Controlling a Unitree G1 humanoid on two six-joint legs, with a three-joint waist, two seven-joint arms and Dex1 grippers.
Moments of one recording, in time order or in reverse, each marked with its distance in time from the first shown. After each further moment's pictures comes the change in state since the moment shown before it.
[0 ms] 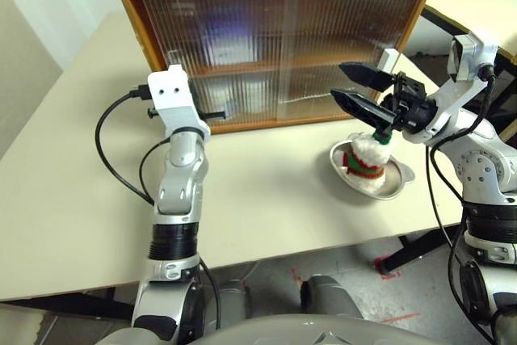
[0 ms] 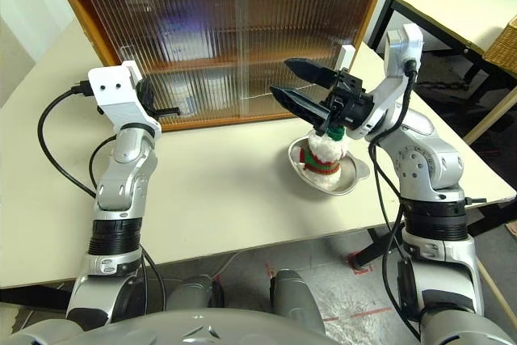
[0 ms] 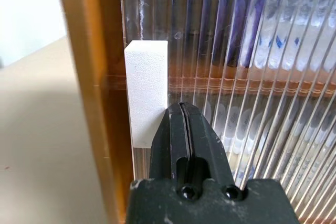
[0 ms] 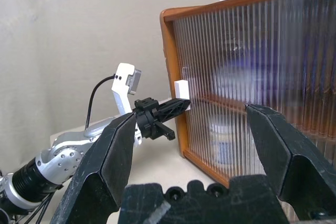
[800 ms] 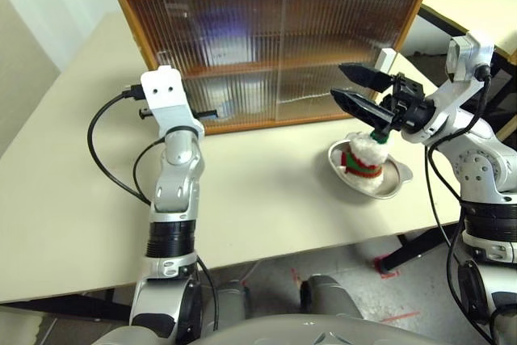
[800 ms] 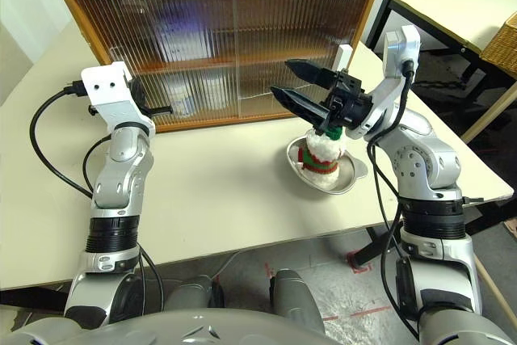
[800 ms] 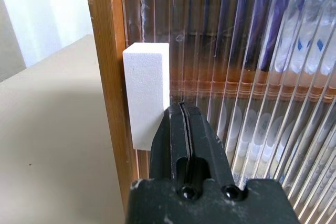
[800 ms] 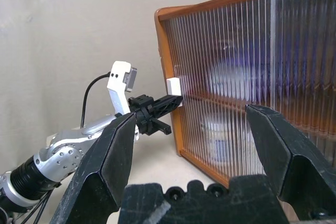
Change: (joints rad) left arm -0.014 0.006 0.008 0.020 0.015 -0.018 0.025; right arm -0.005 0.004 -0.001 0.017 -0.014 -0.009 0.003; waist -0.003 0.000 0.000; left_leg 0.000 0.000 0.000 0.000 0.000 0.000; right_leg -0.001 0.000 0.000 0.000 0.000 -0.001
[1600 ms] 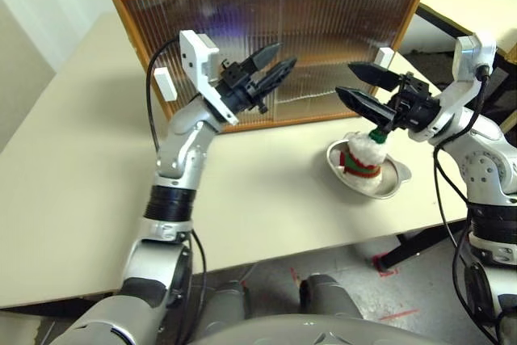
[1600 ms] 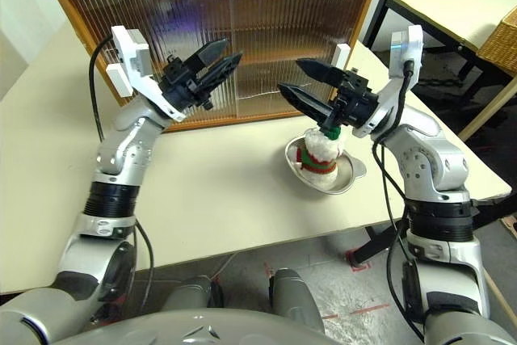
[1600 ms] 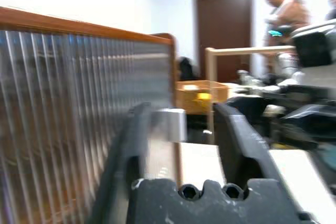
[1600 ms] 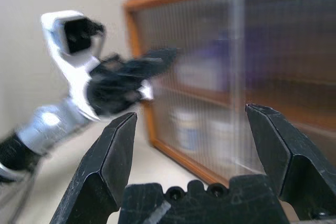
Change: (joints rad) left arm -0.224 0.159 -0.094 0.167 -0.551 -0.153 -1.058; right arm 0.027 -0.052 -0.017 0.000 -0.068 -0.016 -0.104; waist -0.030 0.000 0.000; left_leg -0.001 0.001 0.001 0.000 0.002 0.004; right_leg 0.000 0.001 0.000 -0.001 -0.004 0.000
